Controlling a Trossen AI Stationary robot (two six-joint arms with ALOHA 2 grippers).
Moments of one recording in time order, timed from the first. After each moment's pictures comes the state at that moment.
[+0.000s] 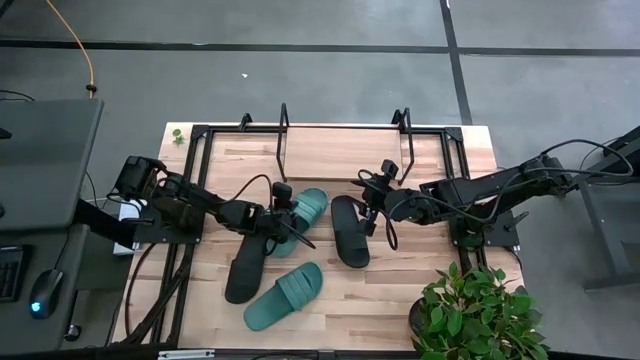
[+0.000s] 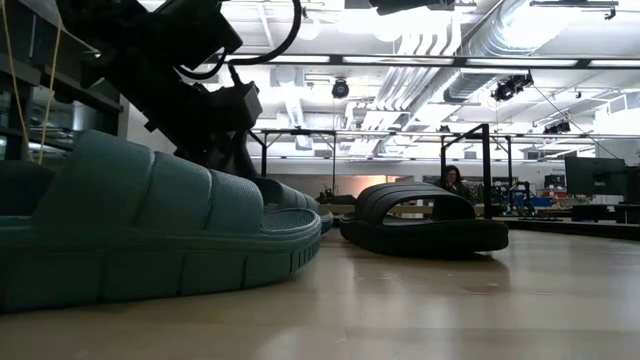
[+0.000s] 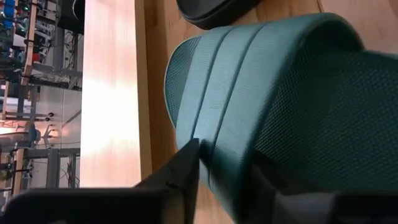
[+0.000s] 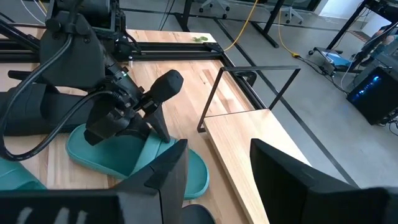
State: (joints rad) left arm -0.05 1.61 0.67 0.04 -0.70 0.47; right arm 0.26 1.33 1.19 -0.41 0.68 0.11
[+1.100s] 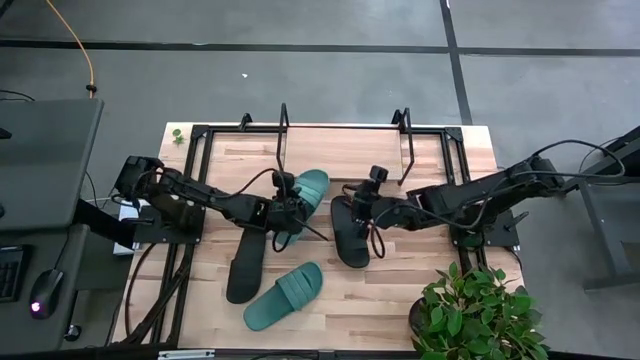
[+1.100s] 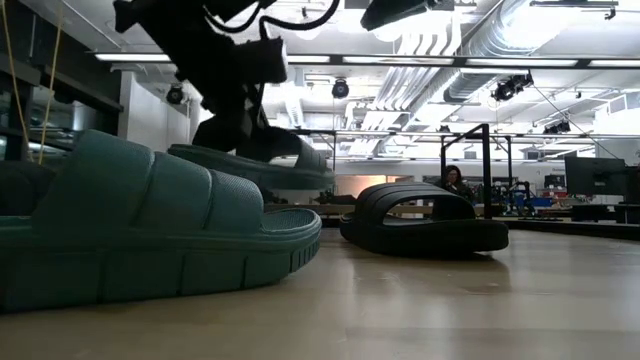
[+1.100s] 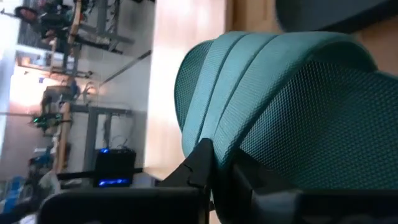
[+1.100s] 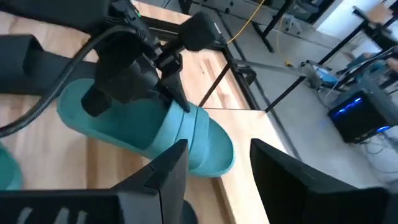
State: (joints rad) left arm -0.05 1.61 0.95 -0.33 -0.91 0.31; right arm 0.26 1.42 1.19 -0.37 0.70 -0.06
